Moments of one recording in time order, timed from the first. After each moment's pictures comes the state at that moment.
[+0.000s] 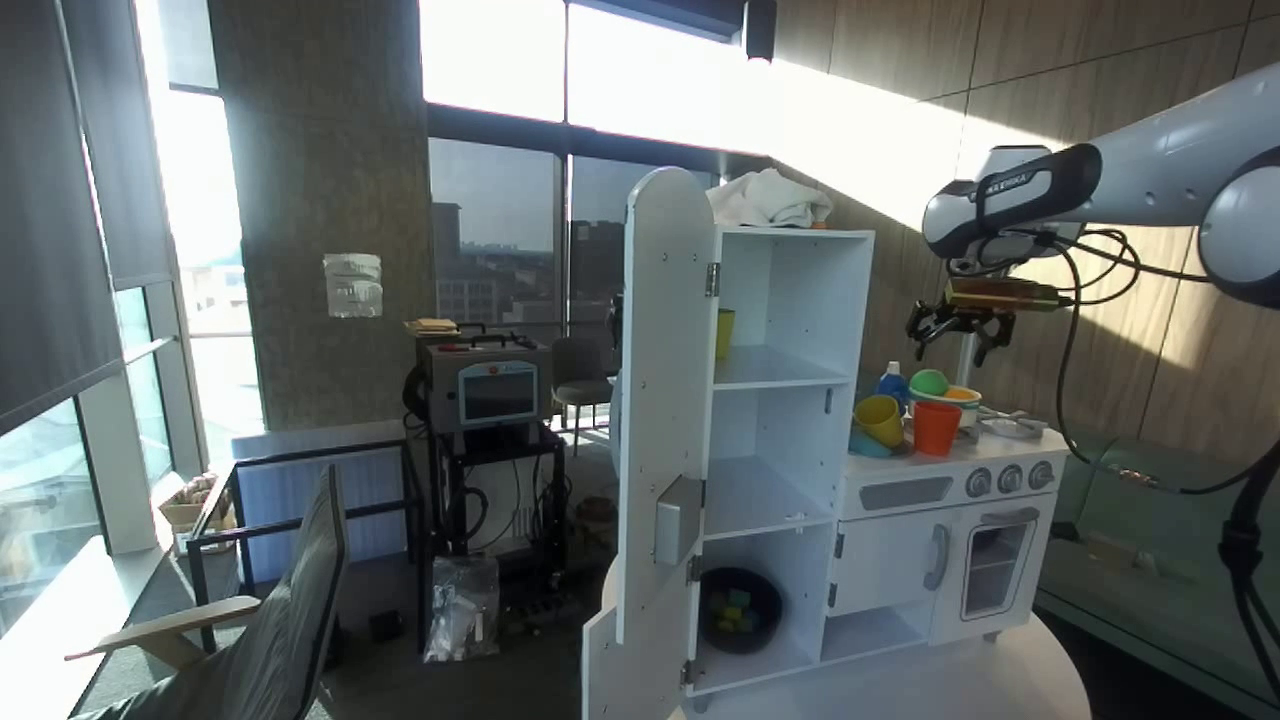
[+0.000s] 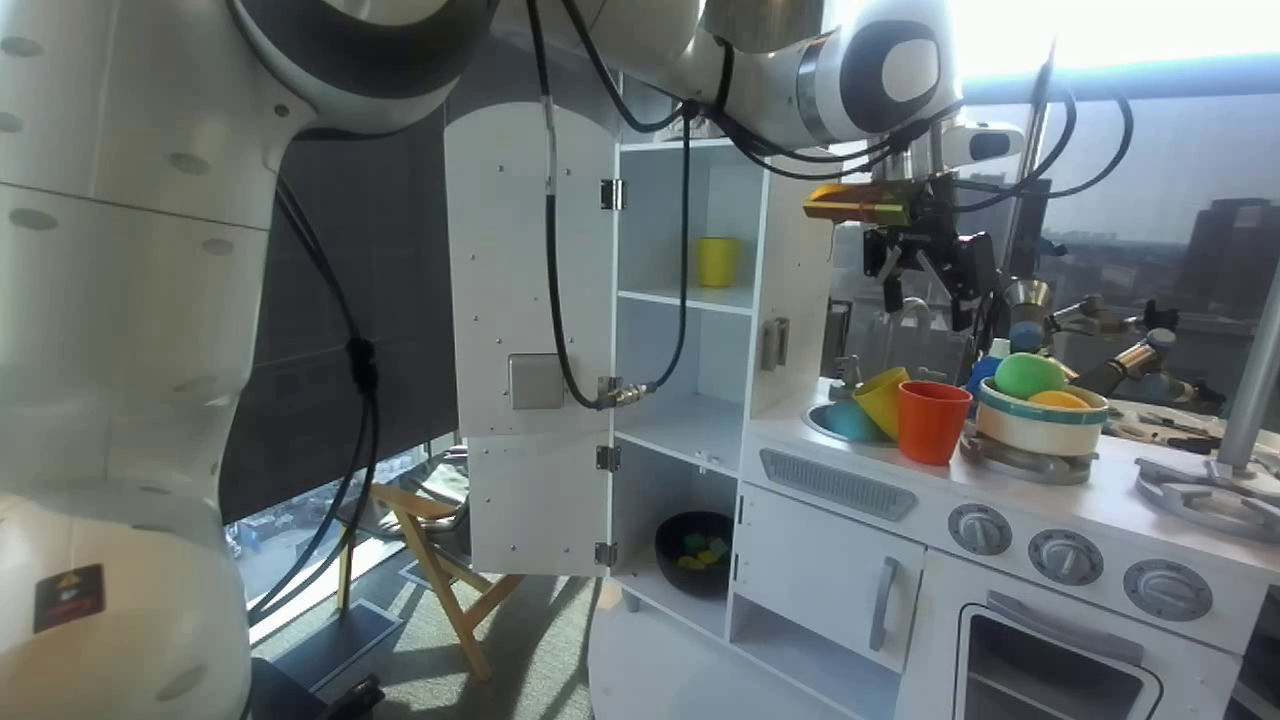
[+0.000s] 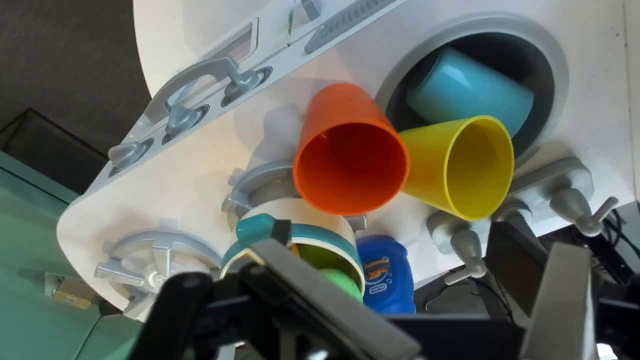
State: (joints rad) arm -0.28 0.20 -0.26 -1.51 0.00 2.06 0.15
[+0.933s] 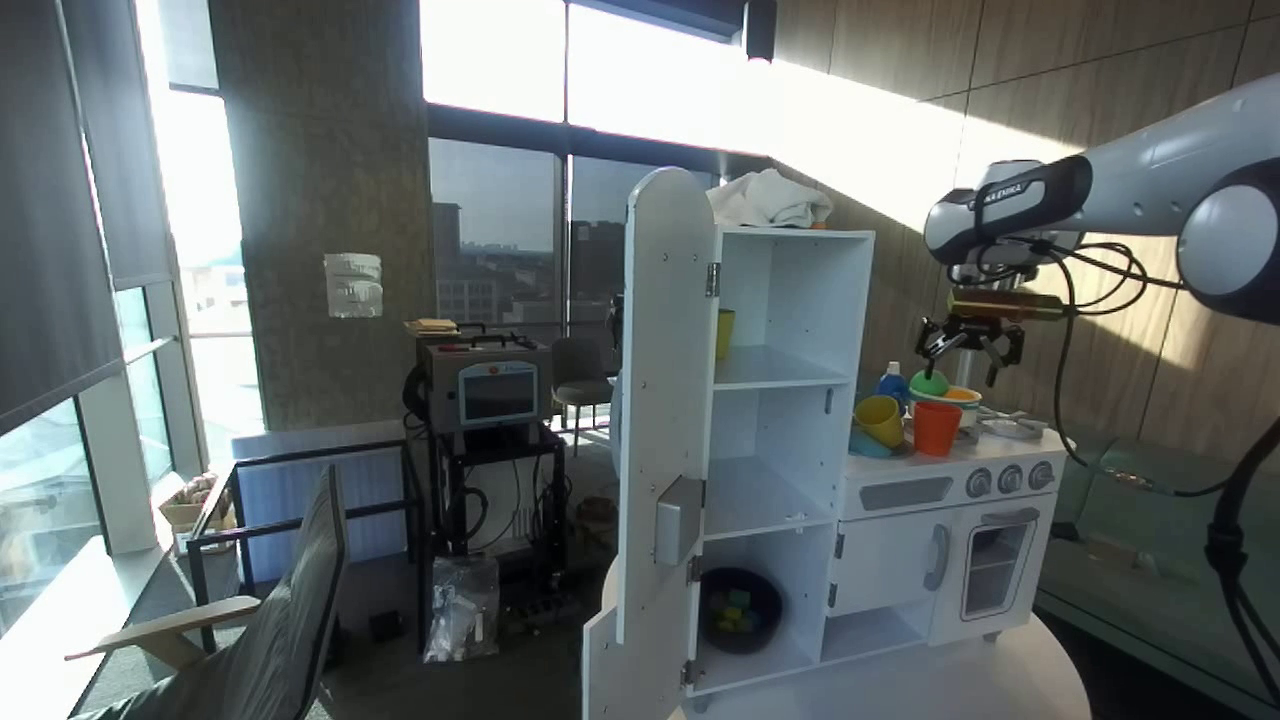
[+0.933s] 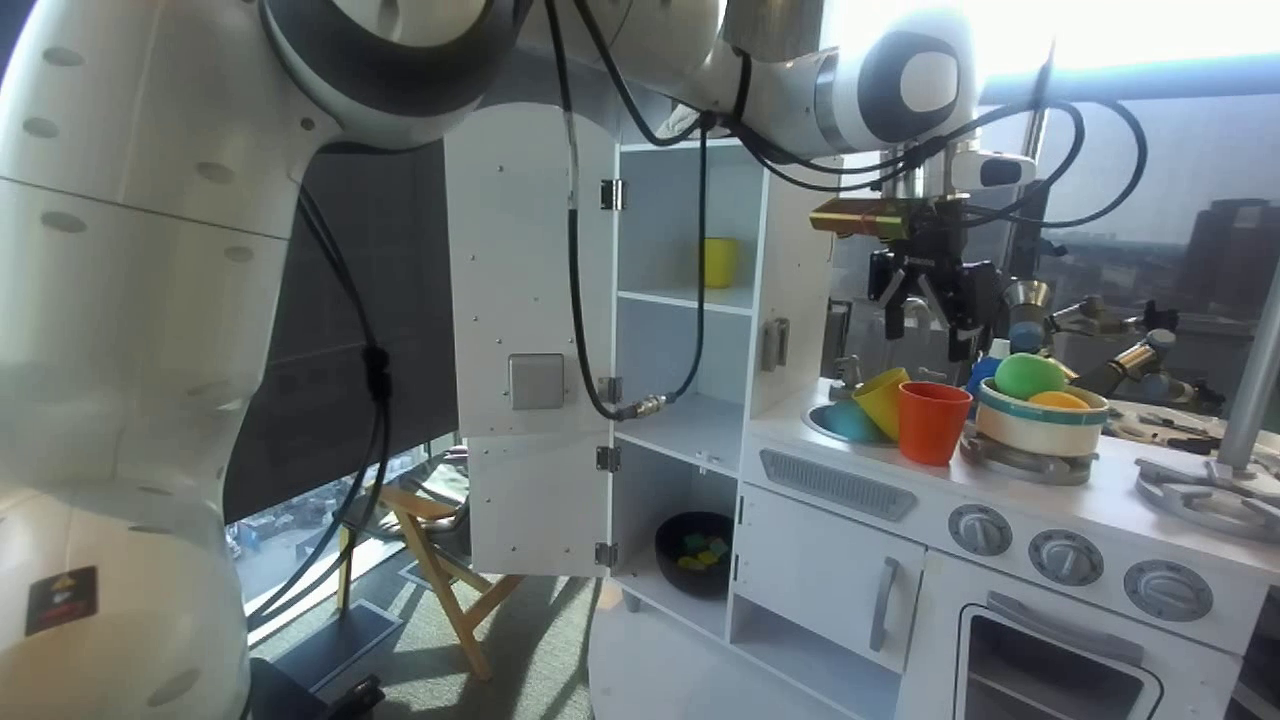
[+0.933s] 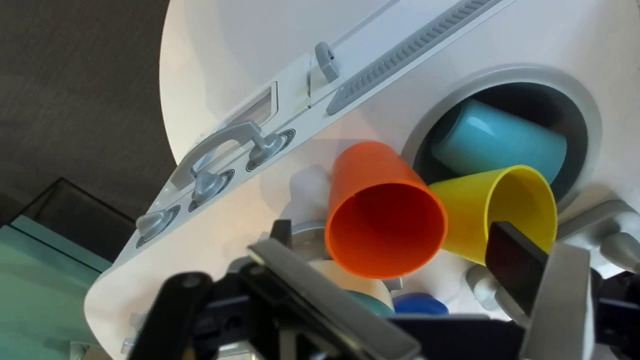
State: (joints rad) arm -0.30 0.24 -0.26 -1.47 0.02 1.93 0.21
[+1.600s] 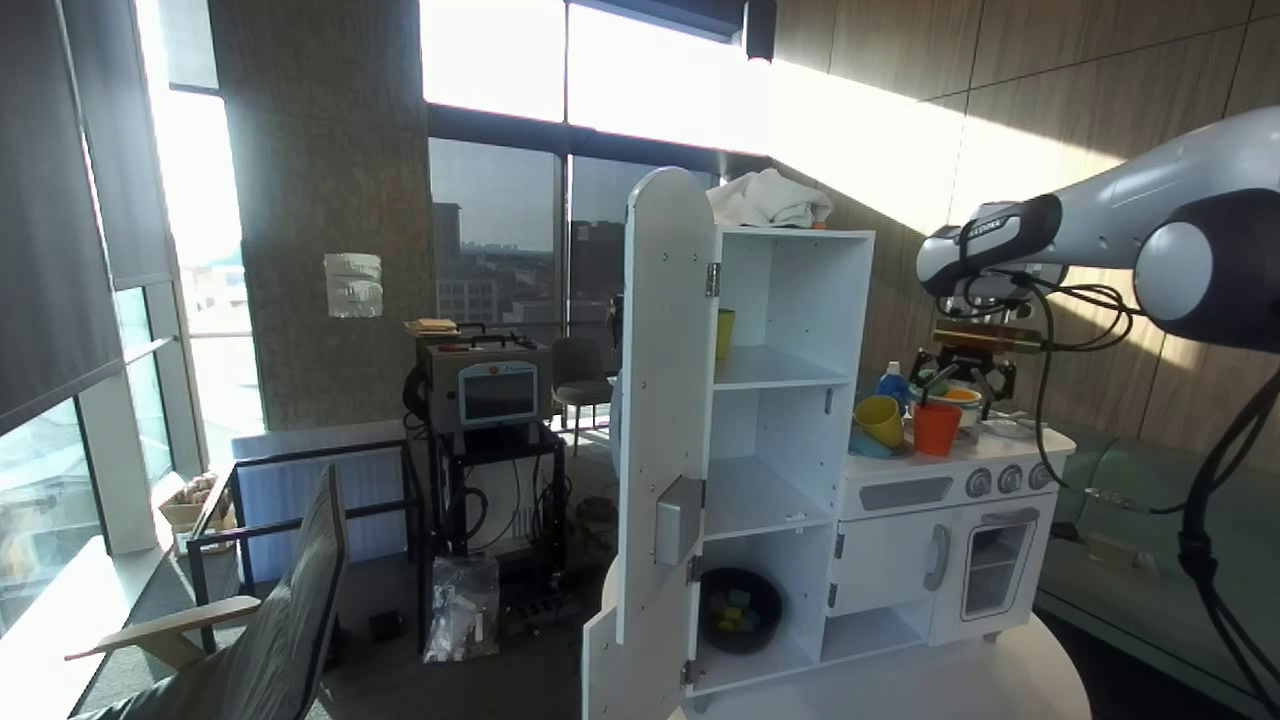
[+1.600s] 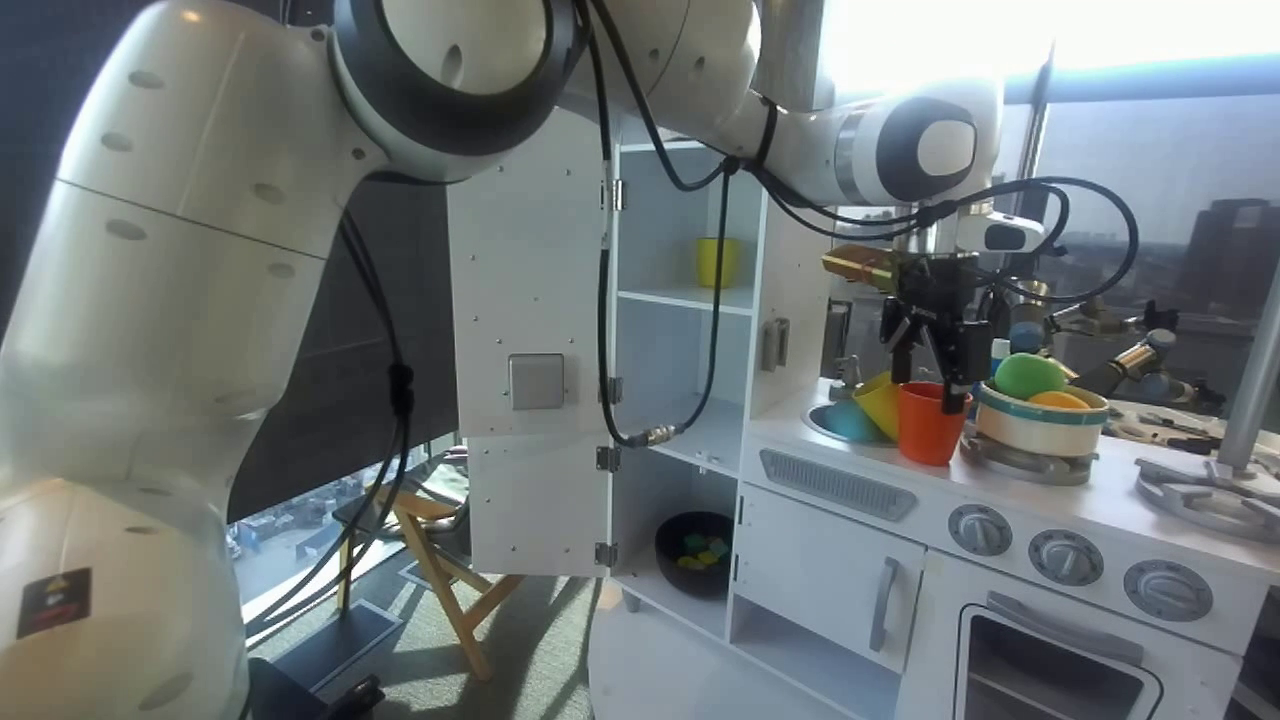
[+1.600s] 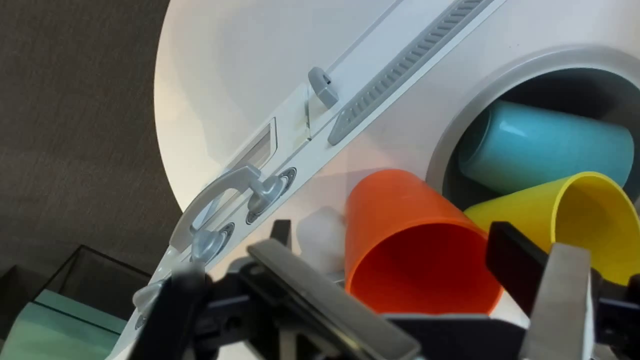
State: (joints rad) arm -0.32 0.35 -0.27 -1.45 0.07 1.93 0.33
